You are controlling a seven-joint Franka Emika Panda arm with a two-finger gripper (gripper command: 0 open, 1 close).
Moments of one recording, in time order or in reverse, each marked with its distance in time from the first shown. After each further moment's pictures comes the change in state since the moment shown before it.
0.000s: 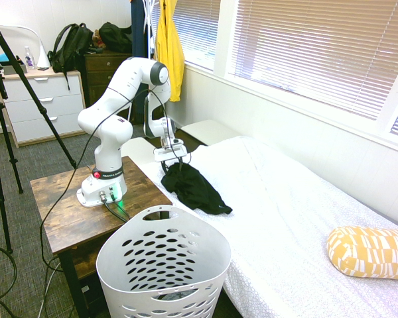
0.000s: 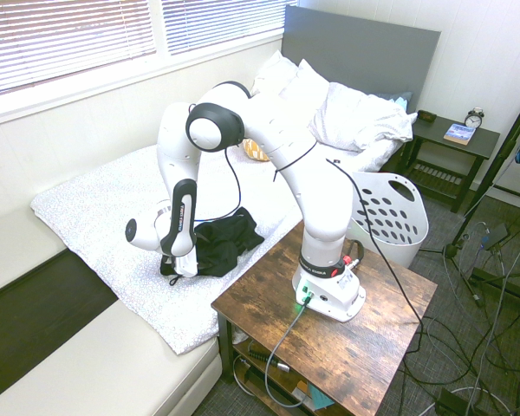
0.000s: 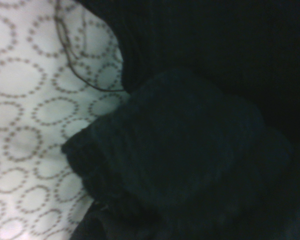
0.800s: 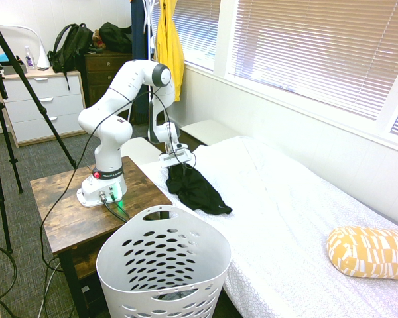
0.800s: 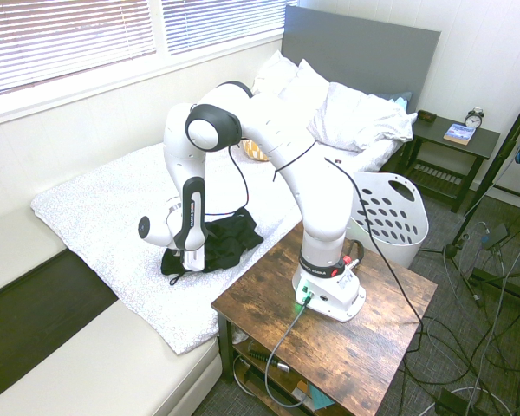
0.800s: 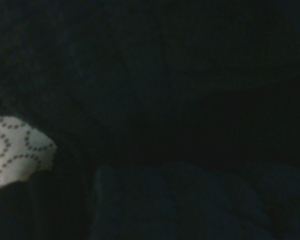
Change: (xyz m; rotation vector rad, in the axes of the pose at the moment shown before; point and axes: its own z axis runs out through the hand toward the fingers) arm 0.012 0.022 0.031 -0.004 0.032 0.154
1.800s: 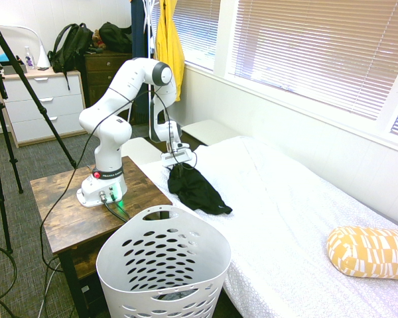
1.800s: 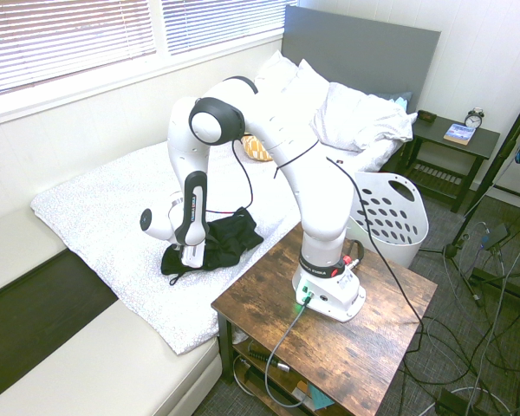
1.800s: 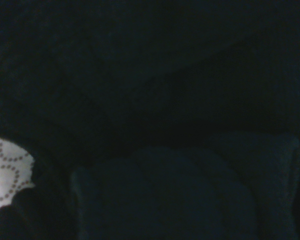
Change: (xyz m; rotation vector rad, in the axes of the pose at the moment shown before) arm 0.008 0.018 -0.006 0.039 -0.034 0.102
